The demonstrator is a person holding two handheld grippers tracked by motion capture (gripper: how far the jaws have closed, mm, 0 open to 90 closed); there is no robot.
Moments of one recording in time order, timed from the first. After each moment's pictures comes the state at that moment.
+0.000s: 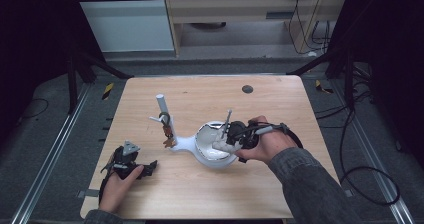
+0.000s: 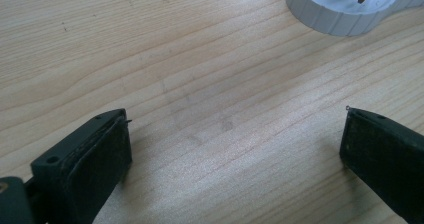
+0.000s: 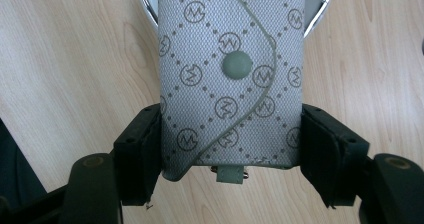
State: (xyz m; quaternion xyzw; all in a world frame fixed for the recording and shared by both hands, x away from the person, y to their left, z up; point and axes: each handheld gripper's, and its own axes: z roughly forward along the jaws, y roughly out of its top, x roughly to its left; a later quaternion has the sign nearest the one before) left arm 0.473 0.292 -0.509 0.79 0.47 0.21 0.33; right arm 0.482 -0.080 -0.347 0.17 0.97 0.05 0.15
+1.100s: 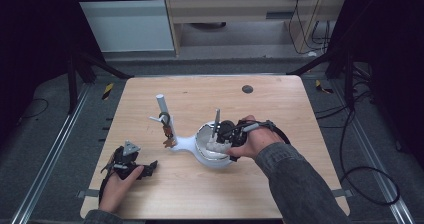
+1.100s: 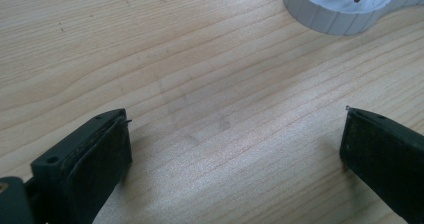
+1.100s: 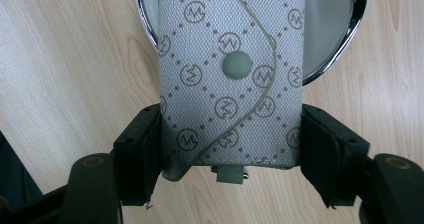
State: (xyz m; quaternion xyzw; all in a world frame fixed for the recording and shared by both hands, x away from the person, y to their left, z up) left arm 0.473 0.292 -0.509 0.79 0.47 0.21 0.33; right arm 0.497 -0.056 -0.360 0.17 0.98 0.03 0.12
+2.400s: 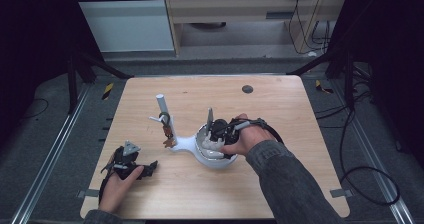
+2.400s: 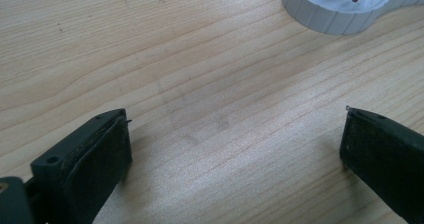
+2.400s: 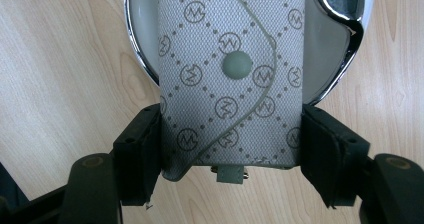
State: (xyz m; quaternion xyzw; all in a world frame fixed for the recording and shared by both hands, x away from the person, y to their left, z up) left arm 0.472 0.291 -0.509 0.79 0.47 0.21 0.33; right arm 0.506 -0.039 -0.365 0.17 0.98 0.02 0.13
